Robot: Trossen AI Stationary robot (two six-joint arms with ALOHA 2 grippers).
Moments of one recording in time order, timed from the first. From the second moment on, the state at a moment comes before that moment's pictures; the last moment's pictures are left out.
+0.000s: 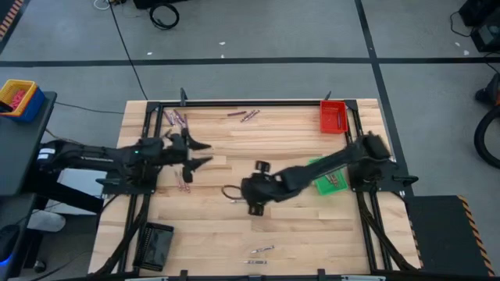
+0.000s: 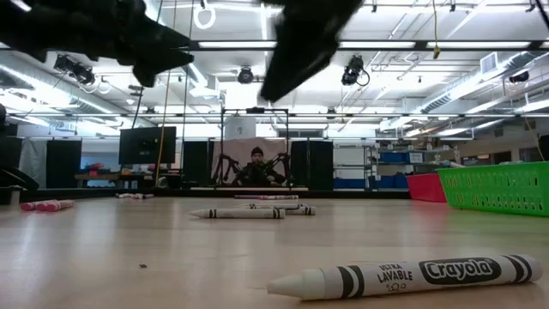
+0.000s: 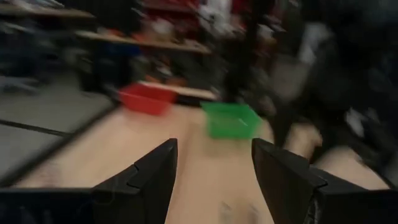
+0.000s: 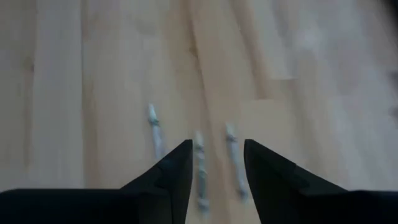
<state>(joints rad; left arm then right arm) 0.02 0.70 0.30 0.35 -0.09 -0.11 0.32 1.90 1.51 -0.63 0.48 0.29</state>
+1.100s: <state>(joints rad) -0.04 1.83 0.91 0.27 -0.19 -0.07 0.52 1.49 0.43 0.81 0.66 0.12</state>
